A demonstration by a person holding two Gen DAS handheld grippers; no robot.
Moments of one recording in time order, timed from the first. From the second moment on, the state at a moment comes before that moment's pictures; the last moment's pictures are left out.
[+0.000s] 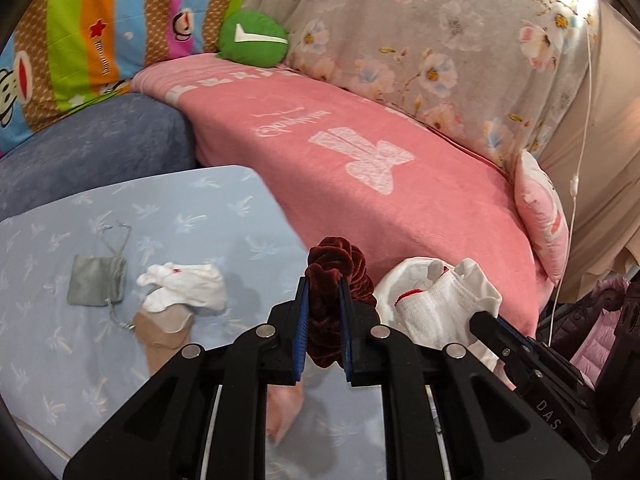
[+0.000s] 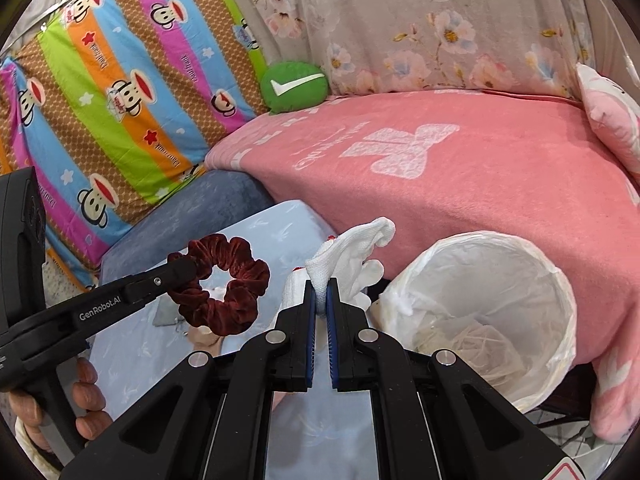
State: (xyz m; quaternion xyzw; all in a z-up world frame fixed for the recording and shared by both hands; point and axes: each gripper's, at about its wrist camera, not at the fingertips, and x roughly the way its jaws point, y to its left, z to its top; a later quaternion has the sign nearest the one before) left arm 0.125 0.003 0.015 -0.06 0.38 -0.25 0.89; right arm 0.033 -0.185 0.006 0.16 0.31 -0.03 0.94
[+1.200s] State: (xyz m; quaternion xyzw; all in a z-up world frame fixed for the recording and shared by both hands) left arm 0.112 -0.101 0.010 -0.01 0.38 -0.31 0.87; right arm 0.007 -0.286 0.007 0.21 0.28 -0.12 0.93
